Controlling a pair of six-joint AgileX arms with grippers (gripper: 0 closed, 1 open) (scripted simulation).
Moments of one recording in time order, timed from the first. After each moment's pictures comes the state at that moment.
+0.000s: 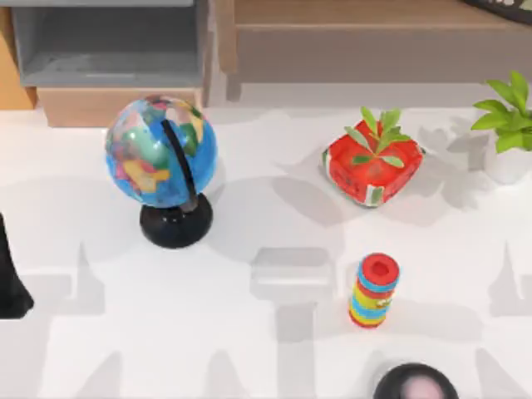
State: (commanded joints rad) left arm 0.00 0.00 0.00 0.00 0.00 0.00; right arm 0.00 0.00 0.00 0.00 0.00 0.00
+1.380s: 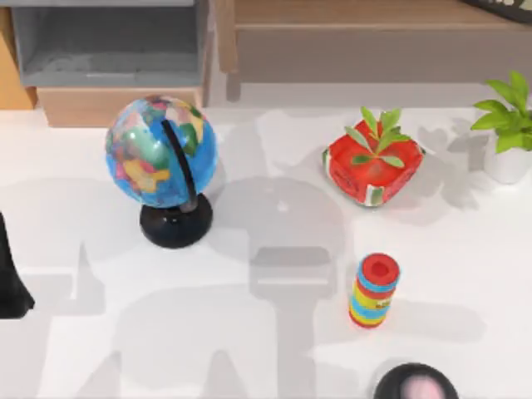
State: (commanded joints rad) left arm 0.00 0.00 0.00 0.00 0.00 0.00; right arm -0.32 1.54 1.37 0.17 -0.29 0.01
